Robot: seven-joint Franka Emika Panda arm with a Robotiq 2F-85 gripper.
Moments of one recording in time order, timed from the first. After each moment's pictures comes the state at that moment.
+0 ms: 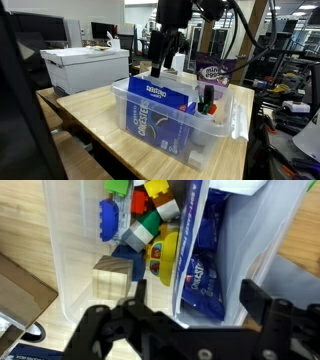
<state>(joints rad) 0.31 0.04 0.26 -2.14 -0.16 2.29 0.51</state>
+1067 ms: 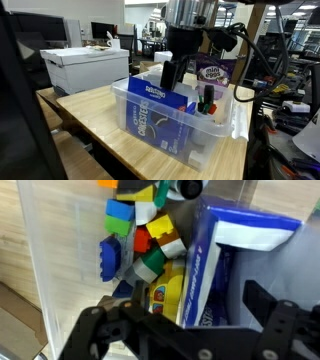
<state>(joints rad) 0.32 0.05 0.29 -2.25 -0.24 2.33 0.63</state>
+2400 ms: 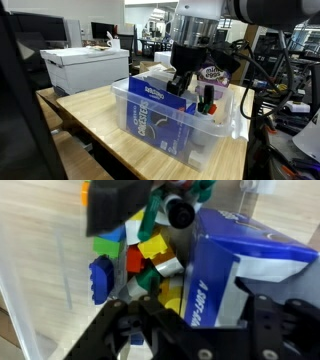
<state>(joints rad) 0.33 0.07 0.29 -2.31 -0.27 2.41 0.72</state>
